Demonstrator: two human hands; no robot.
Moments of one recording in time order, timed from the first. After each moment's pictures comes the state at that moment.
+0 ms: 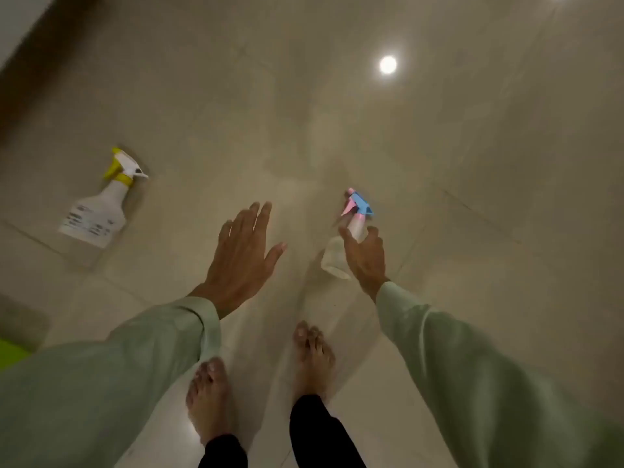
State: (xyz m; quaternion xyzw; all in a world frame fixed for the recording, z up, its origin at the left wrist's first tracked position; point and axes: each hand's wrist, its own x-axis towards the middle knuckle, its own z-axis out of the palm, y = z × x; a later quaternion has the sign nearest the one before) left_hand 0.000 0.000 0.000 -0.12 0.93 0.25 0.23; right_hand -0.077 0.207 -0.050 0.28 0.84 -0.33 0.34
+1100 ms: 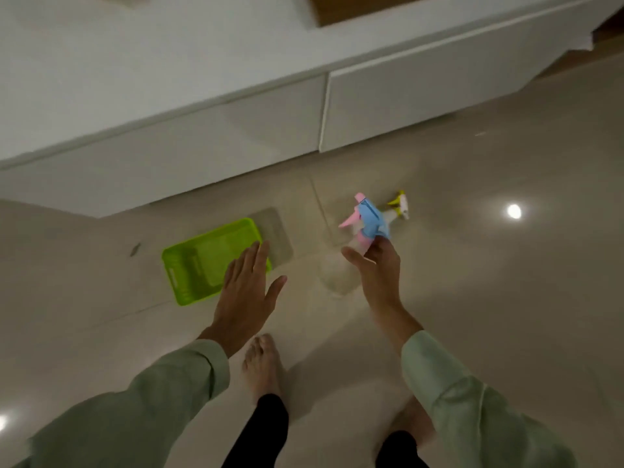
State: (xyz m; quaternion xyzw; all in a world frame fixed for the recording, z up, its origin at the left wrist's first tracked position) left_hand 0.368 -0.300 0.143 -0.48 0.82 0.29 0.11; right_hand 0.161 -0.209 0.135 -0.04 0.76 -0.51 0.41
